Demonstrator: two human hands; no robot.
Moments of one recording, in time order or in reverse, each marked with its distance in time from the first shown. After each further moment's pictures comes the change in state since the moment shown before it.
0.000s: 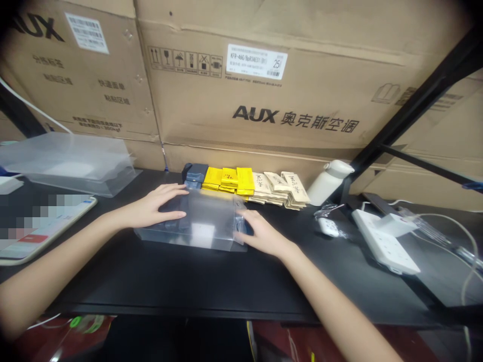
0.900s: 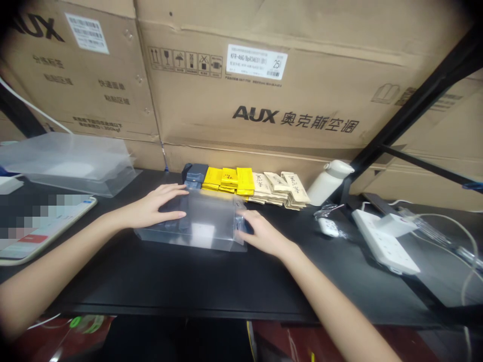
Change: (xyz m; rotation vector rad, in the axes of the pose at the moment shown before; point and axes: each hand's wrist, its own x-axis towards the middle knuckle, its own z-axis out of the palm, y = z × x) left_hand -0.001 0.002 -0.001 -0.005 -0.006 -0.010; right_hand 0.000 -0.002 -0.002 -0.027 0.017 -0.011
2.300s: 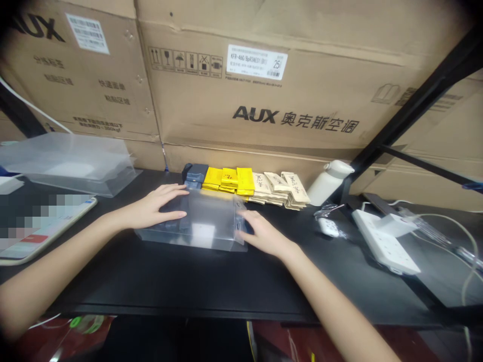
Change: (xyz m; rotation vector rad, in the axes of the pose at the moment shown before) left_hand 0.000 -0.002 0.002 0.018 0.008 0.007; right_hand 0.000 0.000 -0.001 0.009 -0.005 0.005
